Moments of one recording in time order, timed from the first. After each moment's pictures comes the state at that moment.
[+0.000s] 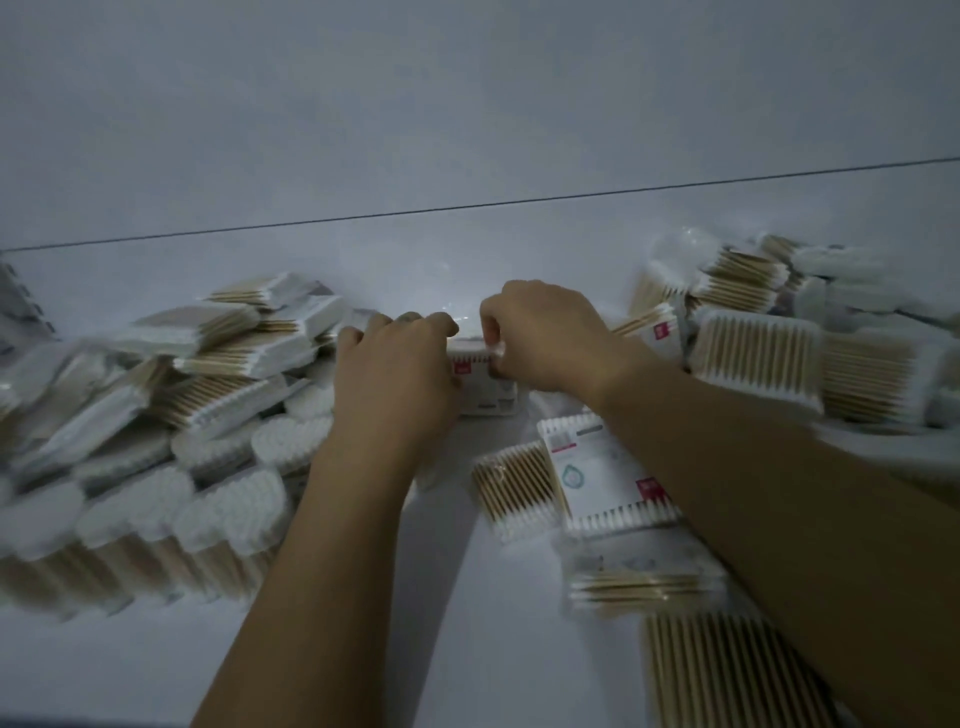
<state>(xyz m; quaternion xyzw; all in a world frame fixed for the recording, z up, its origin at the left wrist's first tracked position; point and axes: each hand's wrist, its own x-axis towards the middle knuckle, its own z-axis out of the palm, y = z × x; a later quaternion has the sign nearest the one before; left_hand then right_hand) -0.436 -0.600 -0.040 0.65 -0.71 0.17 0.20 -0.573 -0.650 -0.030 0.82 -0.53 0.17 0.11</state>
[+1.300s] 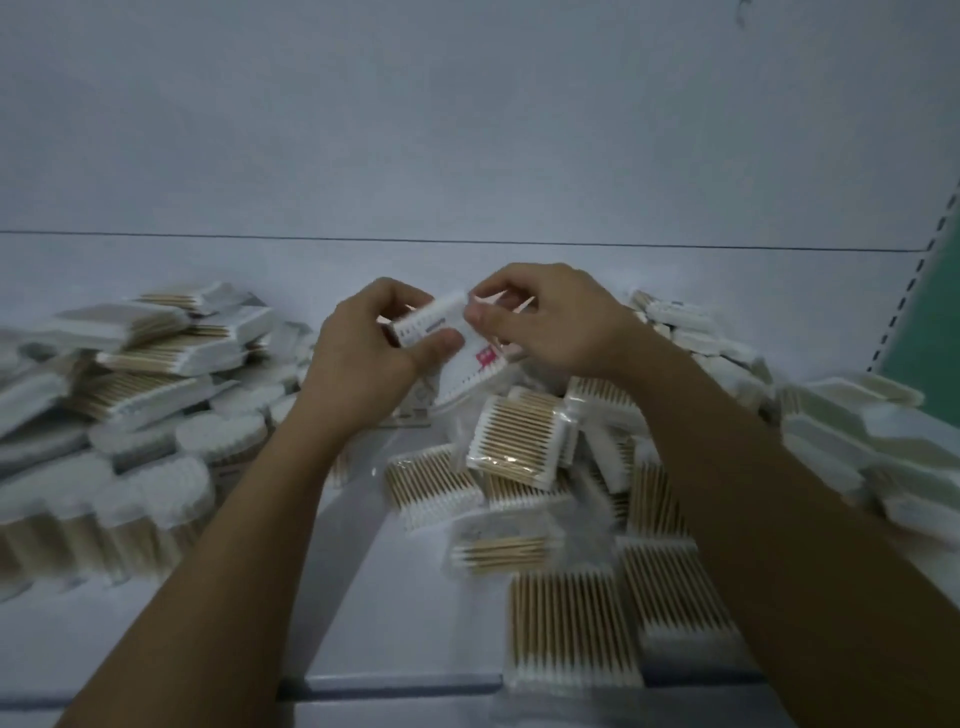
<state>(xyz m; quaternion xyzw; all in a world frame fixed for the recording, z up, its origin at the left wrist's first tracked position) -0.464 -0.575 -0.029 0.47 -0.69 -0.19 0.52 -0.652 -0.572 0.013 0.78 -0.53 0.32 -0.10</state>
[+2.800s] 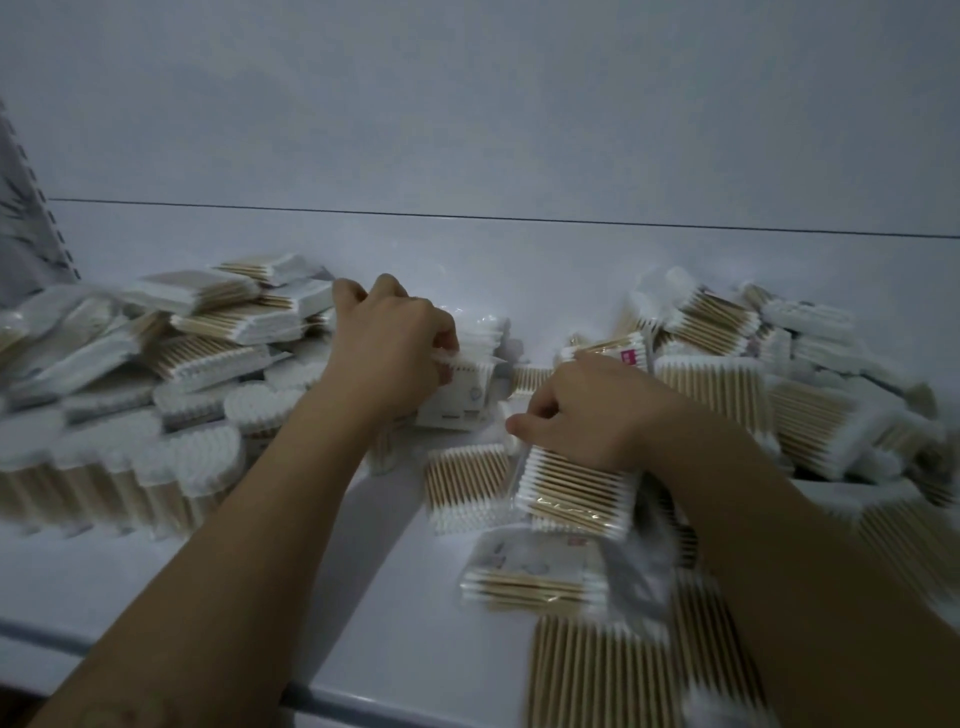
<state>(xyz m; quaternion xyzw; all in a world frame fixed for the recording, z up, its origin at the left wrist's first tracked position) -0.447 -0.610 -0.039 0.65 -0.71 0.22 0.17 -0.639 -0.590 -0.034 0.86 -0.51 0.07 -0.04</state>
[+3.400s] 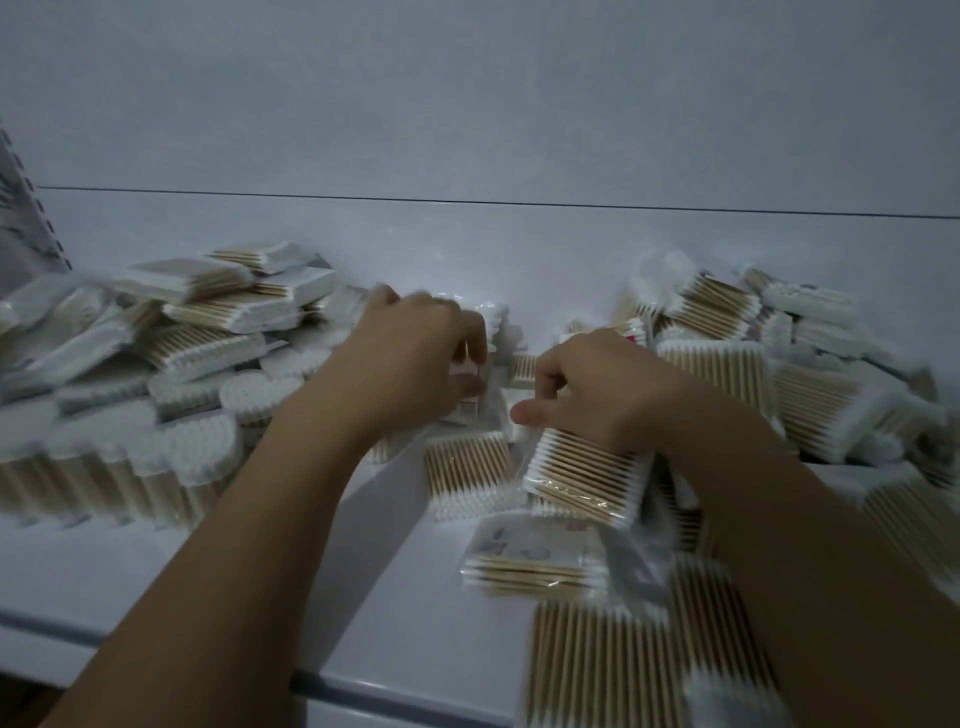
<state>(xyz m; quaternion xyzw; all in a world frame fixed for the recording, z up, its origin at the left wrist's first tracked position) -0.460 -0.584 -0.031 0.57 -0.79 0.16 0.15 -0.644 -0.592 -0.031 0.85 -0.52 0.11 -0.06</state>
